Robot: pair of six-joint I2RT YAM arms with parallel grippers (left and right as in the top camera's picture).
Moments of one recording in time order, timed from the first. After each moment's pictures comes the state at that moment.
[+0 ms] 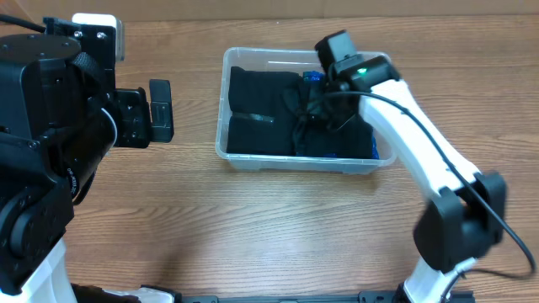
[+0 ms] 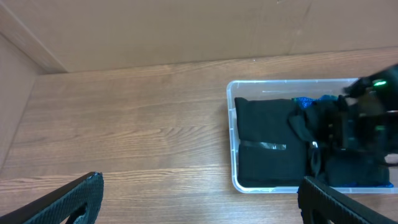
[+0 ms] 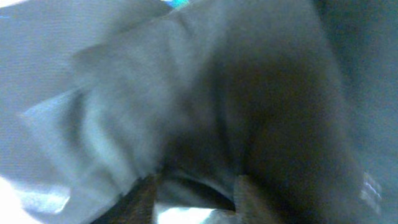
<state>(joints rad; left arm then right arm) -0.26 1.53 2.56 -1.69 -0.17 -0.12 0.39 1.91 1.68 -1.00 -0.08 0.57</state>
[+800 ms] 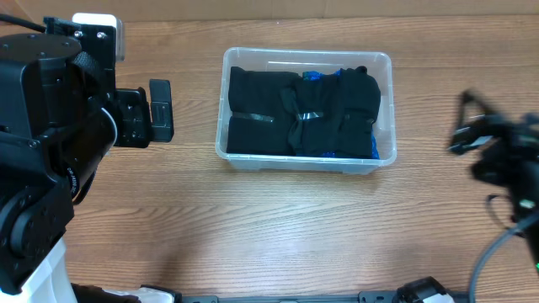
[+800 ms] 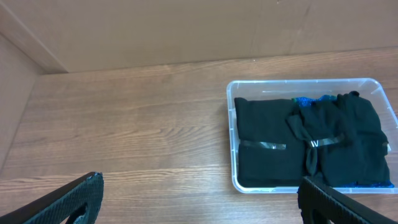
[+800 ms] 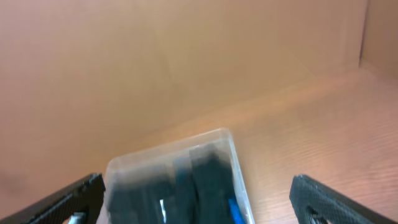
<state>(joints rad) -0.26 1.53 2.56 -1.69 -0.17 -0.12 0.30 0.96 1.80 -1.10 0.38 0.49</state>
